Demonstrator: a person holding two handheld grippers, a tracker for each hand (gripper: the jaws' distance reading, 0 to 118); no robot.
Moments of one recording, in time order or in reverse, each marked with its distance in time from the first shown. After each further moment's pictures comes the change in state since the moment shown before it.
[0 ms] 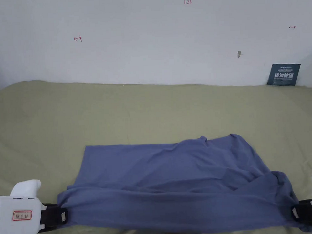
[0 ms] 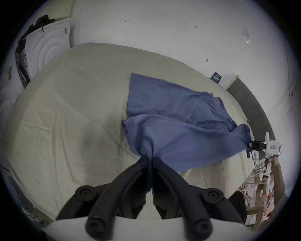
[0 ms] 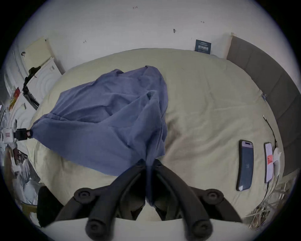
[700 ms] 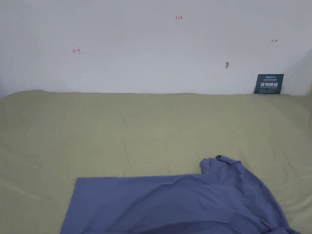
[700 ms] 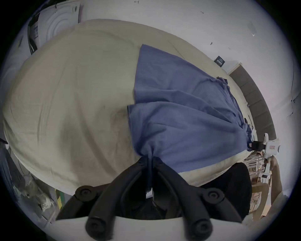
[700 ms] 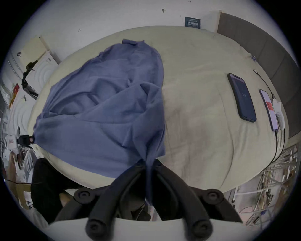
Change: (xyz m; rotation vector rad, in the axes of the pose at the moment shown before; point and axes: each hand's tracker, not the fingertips) left arm -0.025 -0.141 0.013 -0.176 -0.018 0.068; right arm 0.024 -0.143 0.020 -0.158 0.000 -0.072
